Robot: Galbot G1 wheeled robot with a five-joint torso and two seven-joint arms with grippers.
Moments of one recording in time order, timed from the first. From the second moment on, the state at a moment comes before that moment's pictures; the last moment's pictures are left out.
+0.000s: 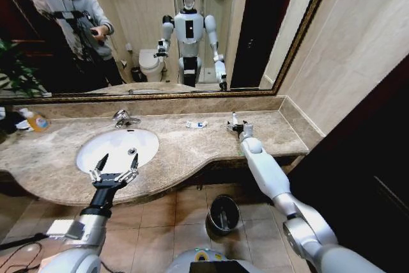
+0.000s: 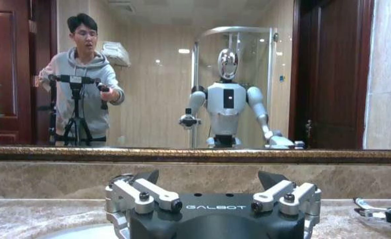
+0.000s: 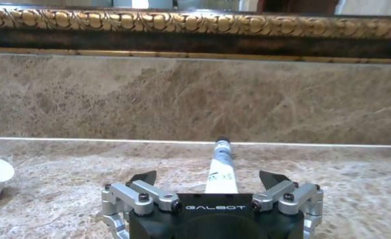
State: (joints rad) left arm 1.84 -1.36 -0.82 -2.47 -0.37 0.04 0.05; right arm -0.46 1.33 0.21 1.00 0.35 -0.15 0.10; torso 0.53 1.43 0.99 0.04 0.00
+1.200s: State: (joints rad) left arm 1.84 -1.36 -0.82 -2.47 -0.37 0.04 0.05; right arm -0.47 1.31 0.22 1.00 0.33 -0.14 0.08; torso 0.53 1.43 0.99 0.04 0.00
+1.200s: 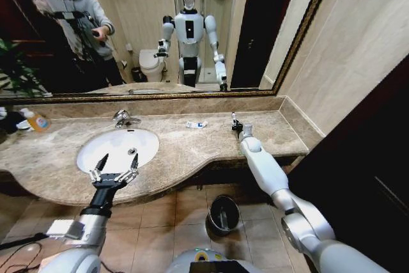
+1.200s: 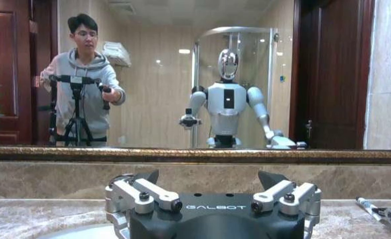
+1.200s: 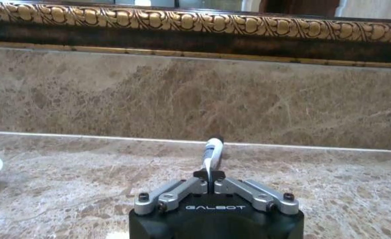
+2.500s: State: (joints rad) left arm 1.84 -1.36 -0.82 -2.47 -0.37 0.04 0.05; right arm -1.33 1.09 0.35 2.01 0.30 -0.11 0.16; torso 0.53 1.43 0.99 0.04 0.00
